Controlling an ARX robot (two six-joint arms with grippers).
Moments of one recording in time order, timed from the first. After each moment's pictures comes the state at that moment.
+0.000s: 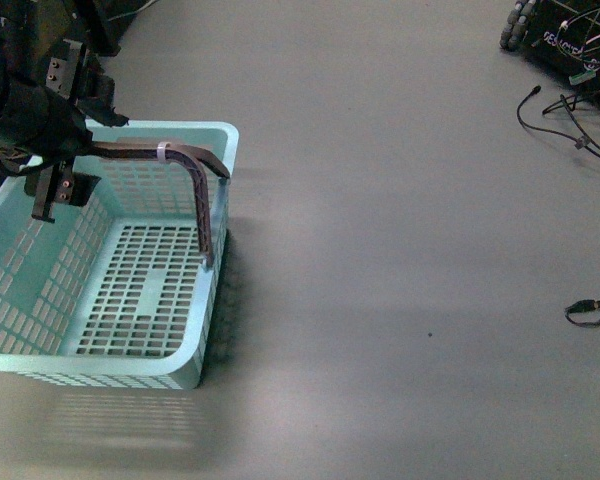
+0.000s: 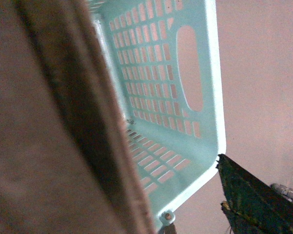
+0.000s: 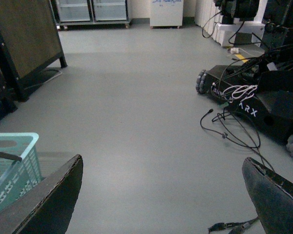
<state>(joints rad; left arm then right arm) -0.07 2.32 1.33 0.19 -0.08 -1.39 0.00 0.00 0.02 0.00 0.00 0.00</state>
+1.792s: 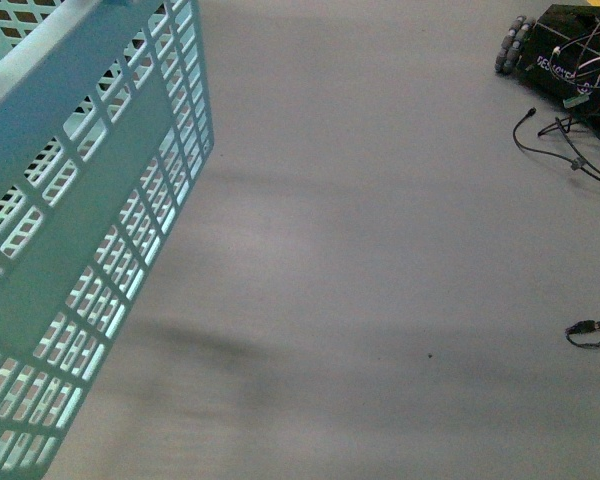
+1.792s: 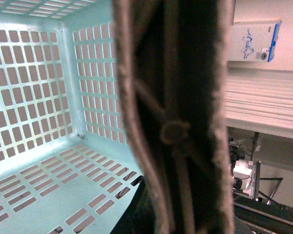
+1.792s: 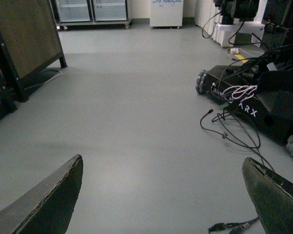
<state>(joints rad) -0.01 1.10 0.85 -0.15 0.12 -1.46 0.00 0.00 0.02 0.00 0.00 0.00</state>
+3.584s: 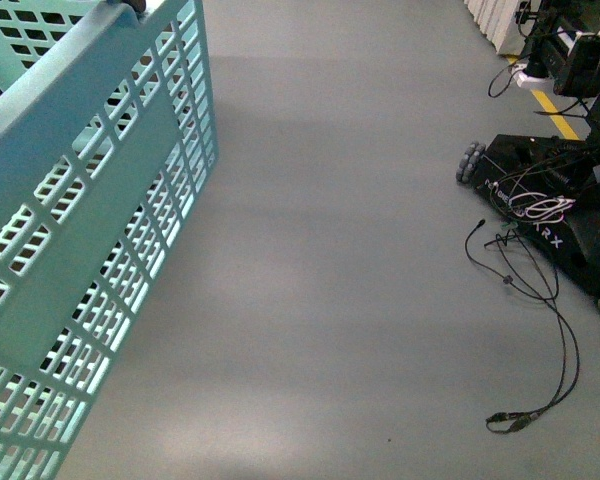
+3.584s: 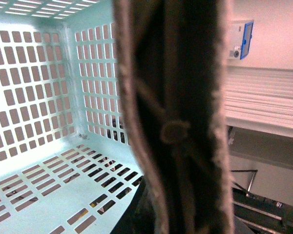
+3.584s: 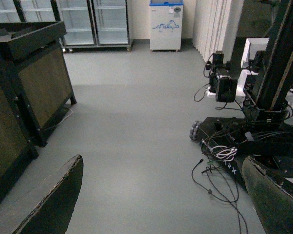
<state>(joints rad) -0.01 1.10 0.85 -0.15 0.12 -1.45 0.00 0.00 0.02 0.00 0.00 0.00</state>
